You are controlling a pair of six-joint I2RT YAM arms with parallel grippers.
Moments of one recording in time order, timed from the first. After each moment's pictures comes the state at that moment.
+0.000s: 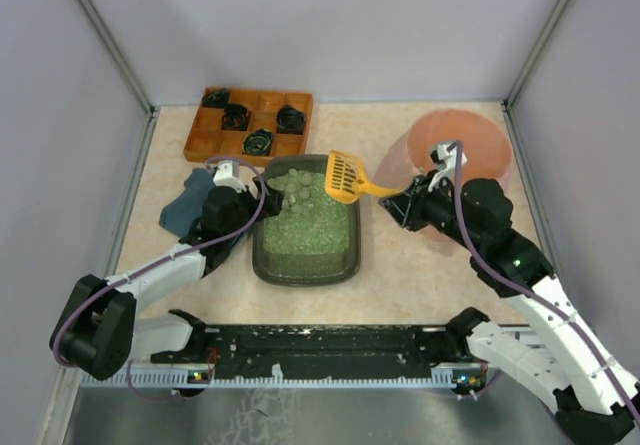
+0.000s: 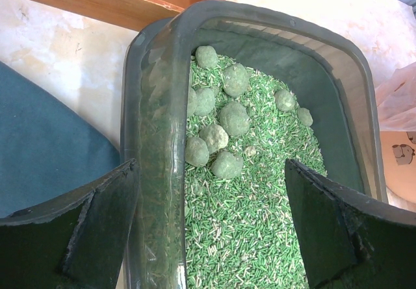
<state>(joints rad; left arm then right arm) -0.48 1.21 0.49 0.40 -0.17 -0.56 0.57 0.70 0.97 -0.46 -0.14 0.34</state>
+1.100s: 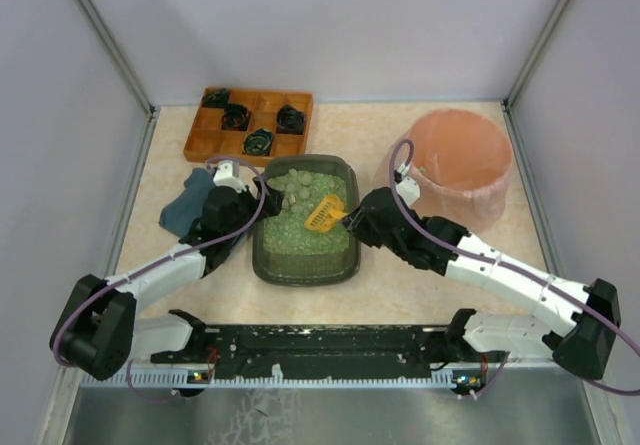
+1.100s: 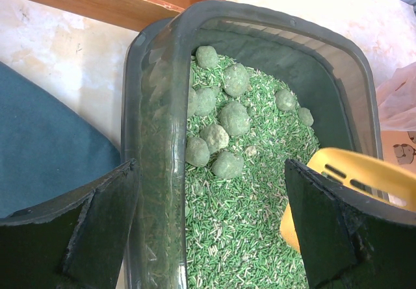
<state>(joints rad) -0.48 1.21 0.49 0.40 -0.17 -0.56 0.94 1.06 0.93 -0.52 0.37 1.23</state>
